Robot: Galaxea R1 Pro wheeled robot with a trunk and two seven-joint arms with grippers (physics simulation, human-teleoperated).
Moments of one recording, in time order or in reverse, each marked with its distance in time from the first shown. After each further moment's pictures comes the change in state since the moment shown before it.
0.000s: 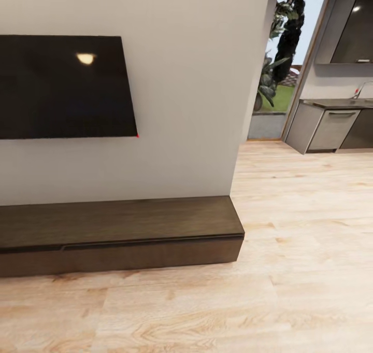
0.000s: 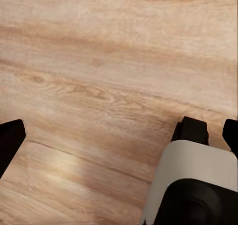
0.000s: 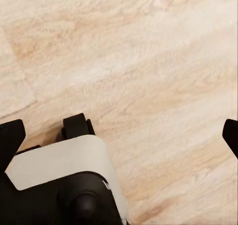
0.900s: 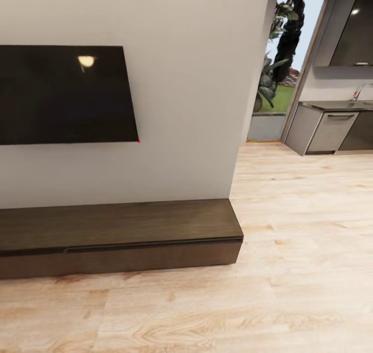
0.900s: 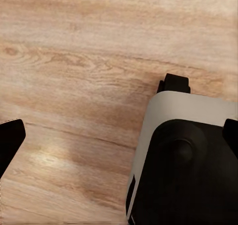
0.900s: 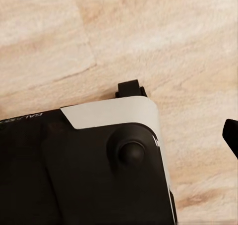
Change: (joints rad) left arm 0.123 -0.003 -0.002 0.002 -0.003 -0.065 -0.130; right arm 0.101 -0.004 0.001 0.043 0.000 -0.102 0.321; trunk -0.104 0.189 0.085
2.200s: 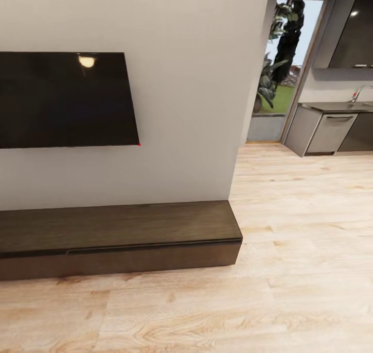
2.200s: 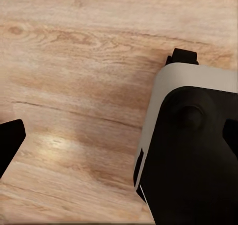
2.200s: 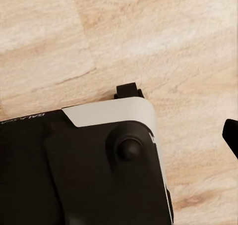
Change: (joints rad) left arm 0.050 0.002 -0.005 -0.002 0.006 -0.002 0.002; right arm 0.012 0.006 0.002 -0.003 0.000 -0.045 -0.012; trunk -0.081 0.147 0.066
